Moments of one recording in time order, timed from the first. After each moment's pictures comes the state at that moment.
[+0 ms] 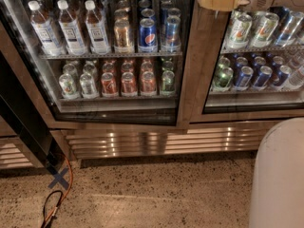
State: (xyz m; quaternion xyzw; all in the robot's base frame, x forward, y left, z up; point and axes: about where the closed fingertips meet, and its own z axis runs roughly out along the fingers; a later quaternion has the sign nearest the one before) arm 0.669 -0.141 1.051 -0.56 0.53 0.31 0.56
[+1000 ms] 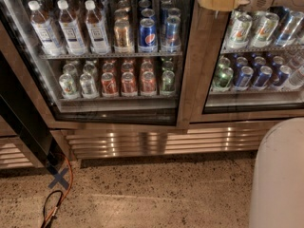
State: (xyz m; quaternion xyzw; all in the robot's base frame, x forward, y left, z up) arm 0.669 -0.141 1.051 -0.56 0.53 0.31 0.56
